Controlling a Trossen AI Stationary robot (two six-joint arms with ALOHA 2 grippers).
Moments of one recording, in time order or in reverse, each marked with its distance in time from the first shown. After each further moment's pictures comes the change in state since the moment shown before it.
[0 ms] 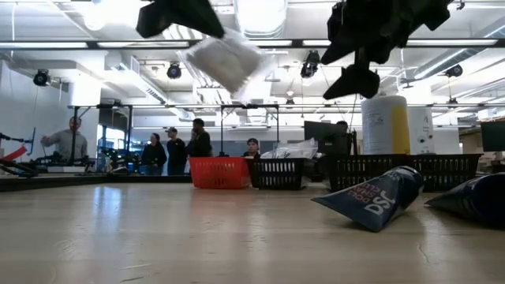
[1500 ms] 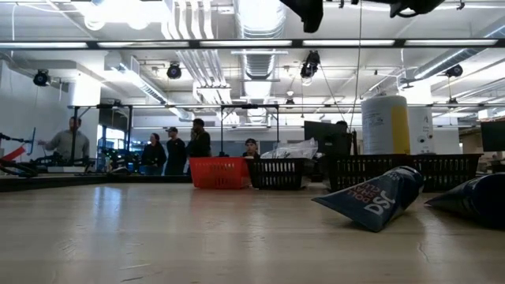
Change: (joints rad) left arm 0.065 -0.163 -0.138 1.070 -0.143 0.499; right arm 0.000 0.075 0.040 0.869 0.029 -0.126
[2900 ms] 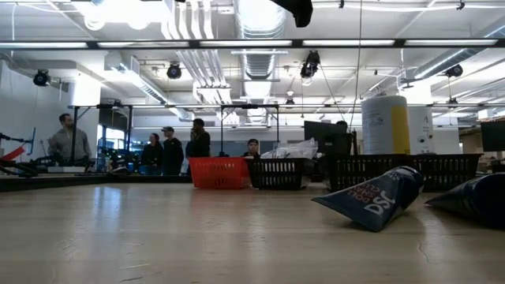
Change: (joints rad) left arm 0.023 0.001 -0.080 0.010 0.063 -0.029; right arm -0.059 0.052 0.250 -0.391 -0.064 -0.028
